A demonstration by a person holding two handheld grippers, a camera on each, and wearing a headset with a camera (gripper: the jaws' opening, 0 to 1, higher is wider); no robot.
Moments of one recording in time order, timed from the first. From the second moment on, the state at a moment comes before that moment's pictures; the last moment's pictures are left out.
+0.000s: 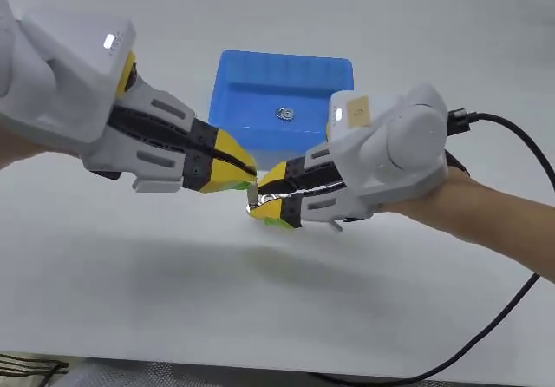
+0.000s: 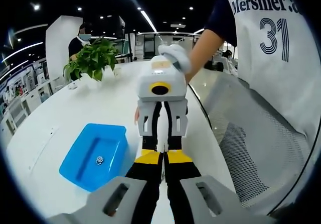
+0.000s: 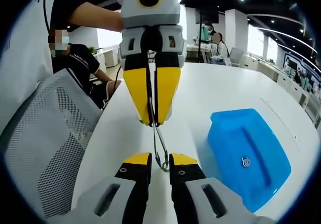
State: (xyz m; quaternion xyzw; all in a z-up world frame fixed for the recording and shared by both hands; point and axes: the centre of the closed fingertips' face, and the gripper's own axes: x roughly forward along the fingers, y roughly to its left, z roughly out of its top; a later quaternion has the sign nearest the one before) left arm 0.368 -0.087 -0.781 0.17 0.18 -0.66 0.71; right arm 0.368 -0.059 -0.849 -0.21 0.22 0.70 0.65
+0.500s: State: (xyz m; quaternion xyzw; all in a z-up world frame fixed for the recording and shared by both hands) left arm 0.364 -0.089 -0.782 0.17 0.19 -0.66 0.71; right arm 0.367 -0.056 -0.850 -0.23 0.20 0.69 0.66
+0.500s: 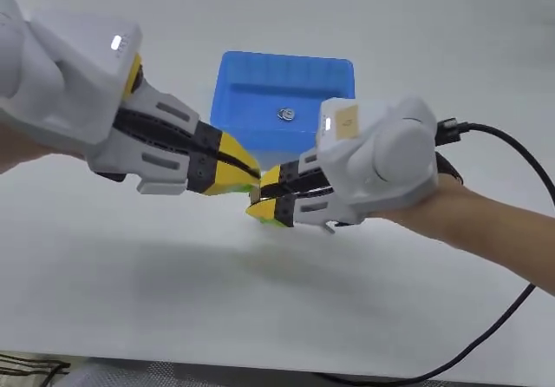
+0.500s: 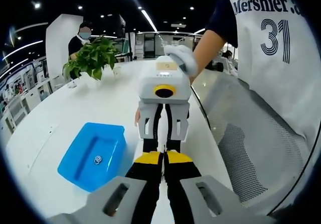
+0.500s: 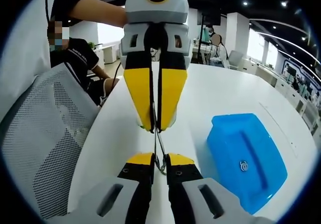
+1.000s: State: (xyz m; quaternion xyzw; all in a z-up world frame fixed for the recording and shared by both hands) left arm 0.360 -0.085 -0.762 0.17 0.18 -0.66 0.71; right arm 0.361 -0.056 -0.829 -0.24 0.19 0.70 0.65
